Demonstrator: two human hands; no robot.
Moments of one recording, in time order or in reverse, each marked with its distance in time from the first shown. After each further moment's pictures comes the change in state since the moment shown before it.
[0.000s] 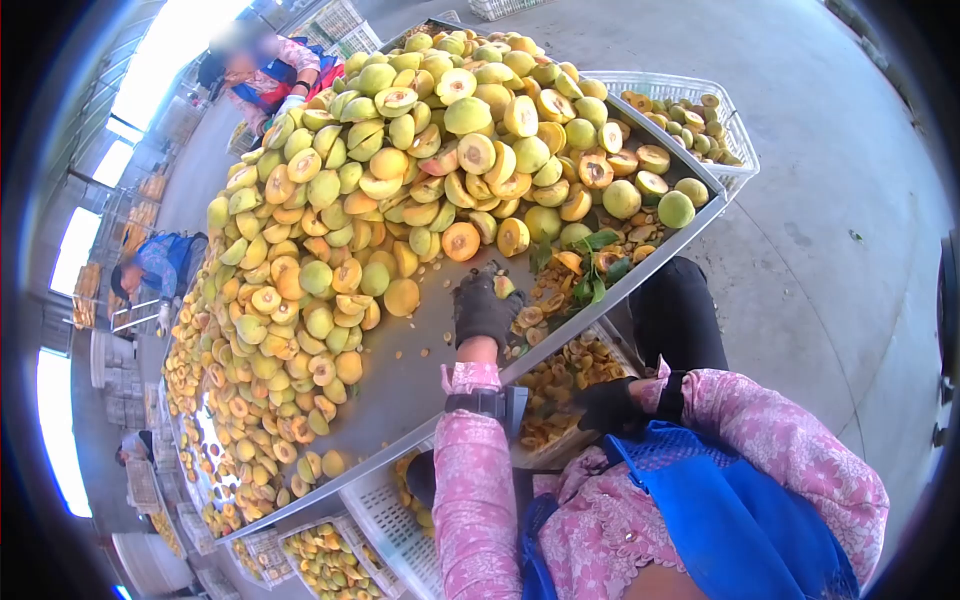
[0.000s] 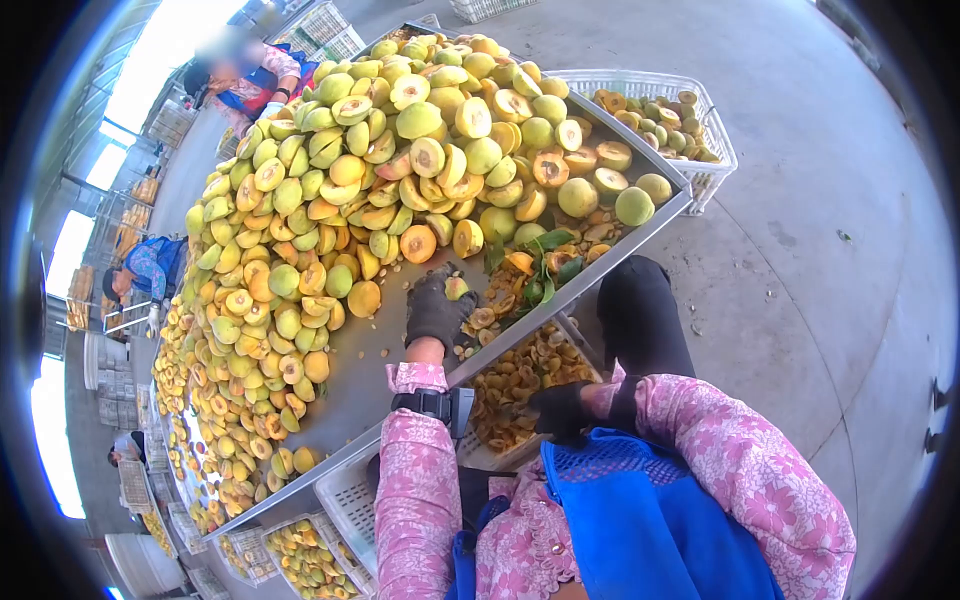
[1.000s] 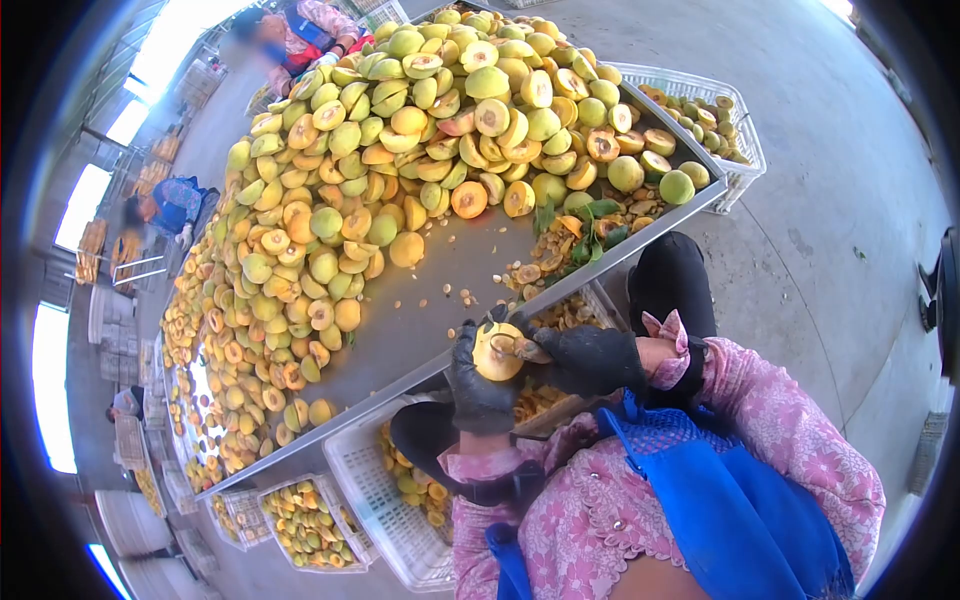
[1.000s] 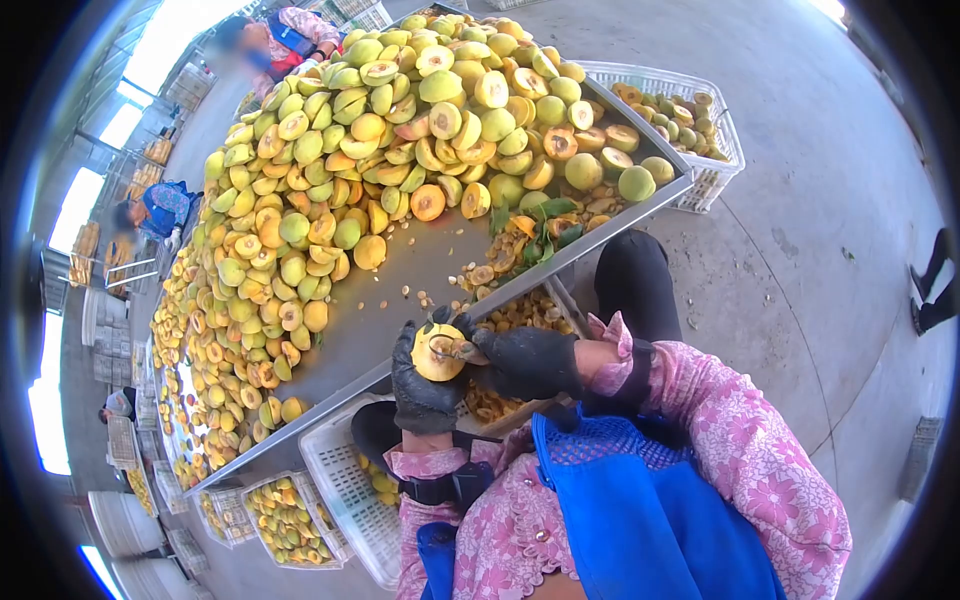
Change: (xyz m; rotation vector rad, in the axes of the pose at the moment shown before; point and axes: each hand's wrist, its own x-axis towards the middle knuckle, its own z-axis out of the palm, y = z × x) left_hand -0.155 0.008 -0.008 -2.013 -0.135 -0.516; right_hand -0.040 -0.107 -0.105 0.352 0.596 0.086
